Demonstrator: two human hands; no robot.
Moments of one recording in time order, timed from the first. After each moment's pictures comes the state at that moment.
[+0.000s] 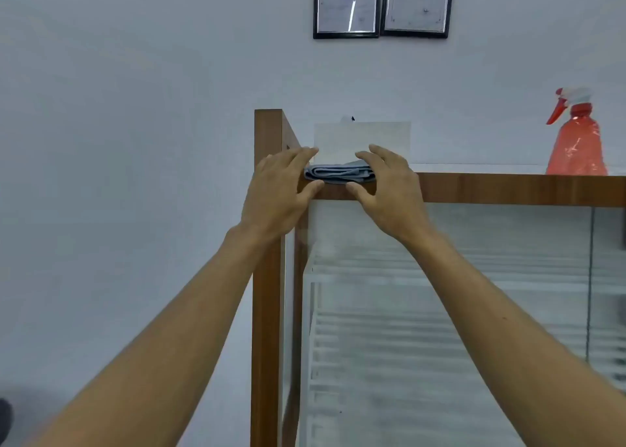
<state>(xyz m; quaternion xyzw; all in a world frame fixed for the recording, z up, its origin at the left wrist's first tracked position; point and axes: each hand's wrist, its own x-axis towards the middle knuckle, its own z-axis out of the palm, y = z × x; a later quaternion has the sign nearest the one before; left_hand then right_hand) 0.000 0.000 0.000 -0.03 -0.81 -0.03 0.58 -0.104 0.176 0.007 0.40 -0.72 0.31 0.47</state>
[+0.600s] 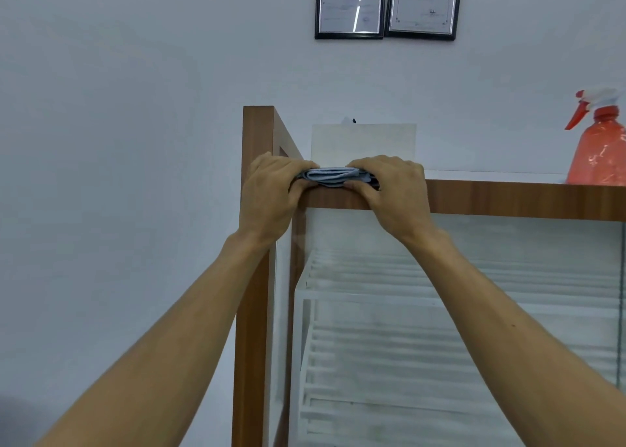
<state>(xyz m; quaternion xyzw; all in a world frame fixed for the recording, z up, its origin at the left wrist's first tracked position) -0.047 -0.023 0.002 -0.07 -0.73 -0.02 0.68 -0.145 0.165 0.019 0.46 -0.64 0.30 0.54</state>
